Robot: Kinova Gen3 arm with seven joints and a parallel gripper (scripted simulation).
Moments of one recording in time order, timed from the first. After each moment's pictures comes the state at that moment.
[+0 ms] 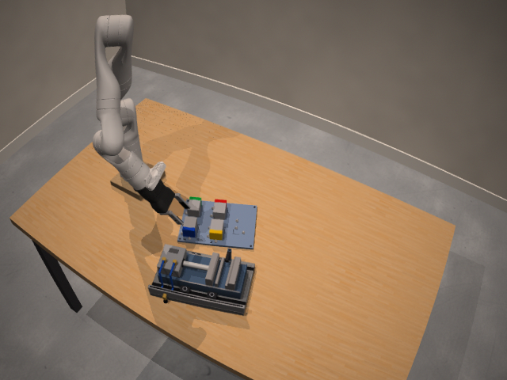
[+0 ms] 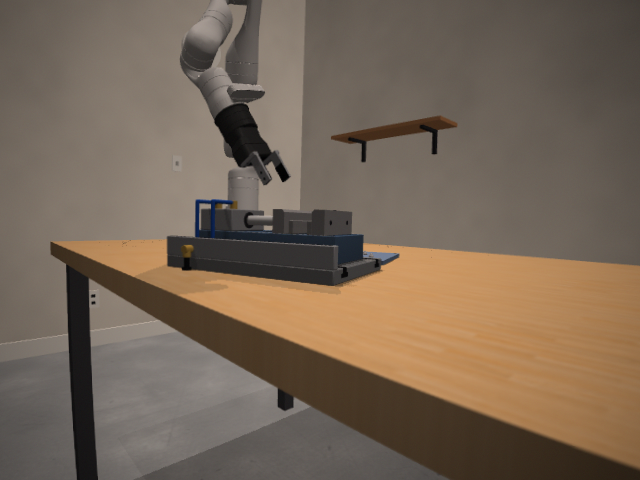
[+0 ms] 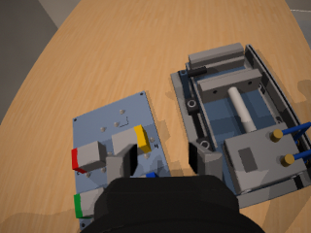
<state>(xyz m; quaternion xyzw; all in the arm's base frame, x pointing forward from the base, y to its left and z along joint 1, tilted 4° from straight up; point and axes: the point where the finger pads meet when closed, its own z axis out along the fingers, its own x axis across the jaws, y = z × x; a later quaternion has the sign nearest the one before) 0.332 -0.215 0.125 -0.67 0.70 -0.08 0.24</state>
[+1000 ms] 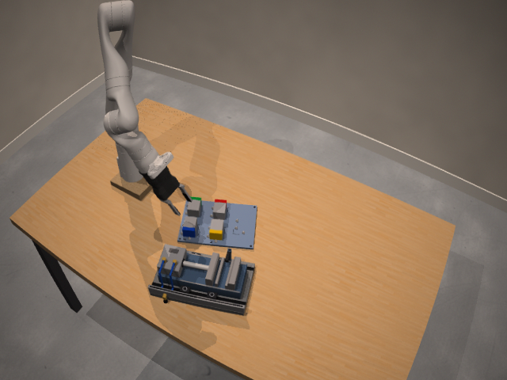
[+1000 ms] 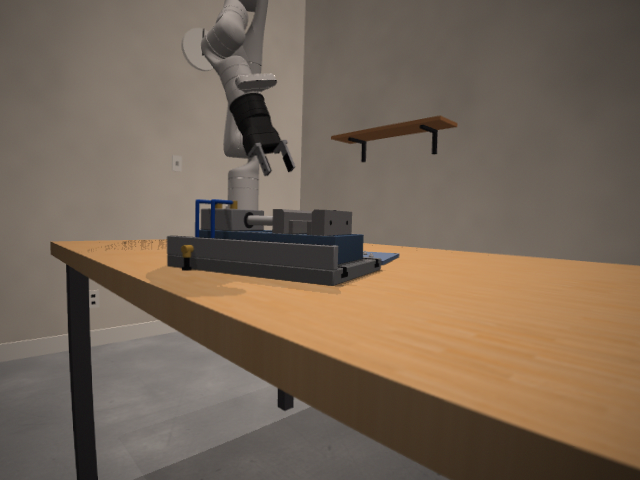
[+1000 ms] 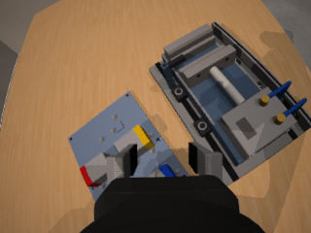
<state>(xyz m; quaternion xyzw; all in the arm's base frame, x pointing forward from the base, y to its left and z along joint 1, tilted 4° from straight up) 0.327 -0.200 0.147 -0.56 0.80 -0.05 0.20</state>
